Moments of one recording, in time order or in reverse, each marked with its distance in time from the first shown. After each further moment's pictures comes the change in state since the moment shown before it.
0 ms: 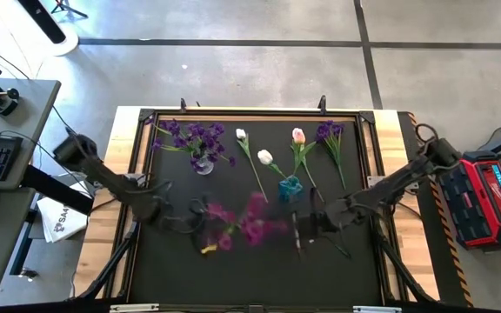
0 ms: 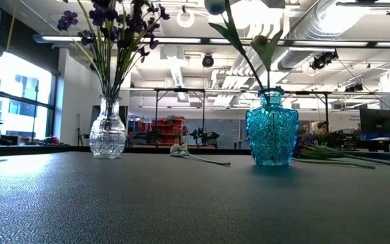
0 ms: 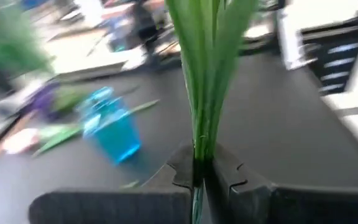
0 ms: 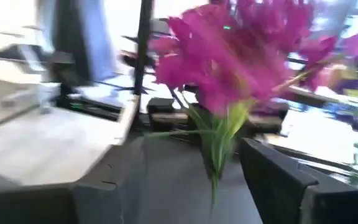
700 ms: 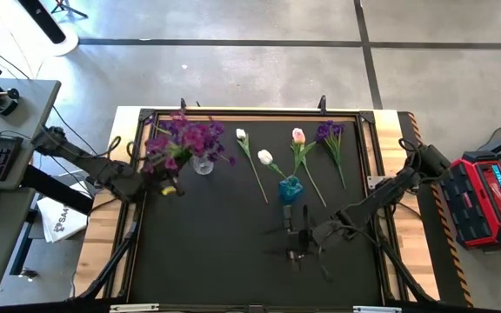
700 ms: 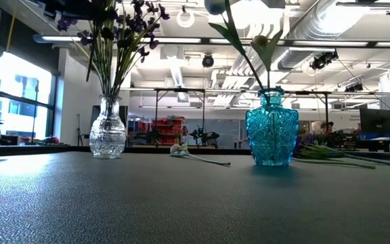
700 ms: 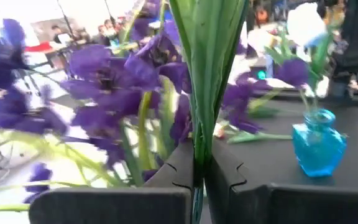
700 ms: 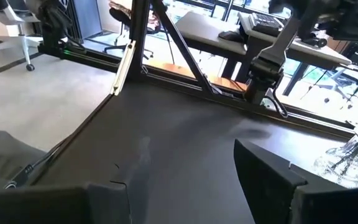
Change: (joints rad) left arm 0.135 -0.715 -0.277 -0.237 -0.464 0.075; right arm 0.071 0.146 -0.001 -0.032 0.127 0.046
